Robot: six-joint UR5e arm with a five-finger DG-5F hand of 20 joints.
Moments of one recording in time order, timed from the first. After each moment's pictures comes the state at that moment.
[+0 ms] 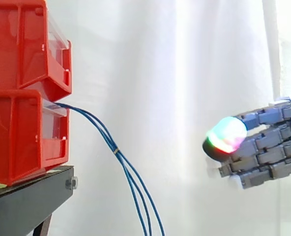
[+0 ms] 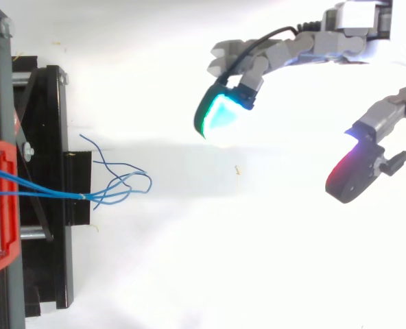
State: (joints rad) arm -0.04 -2.03 -1.60 -2.64 -1.64 -0.21
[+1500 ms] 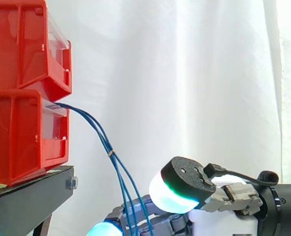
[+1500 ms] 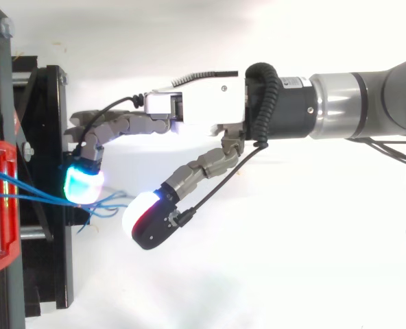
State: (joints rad) arm 0.03 -2.47 -1.15 -2.63 -1.60 -0.22
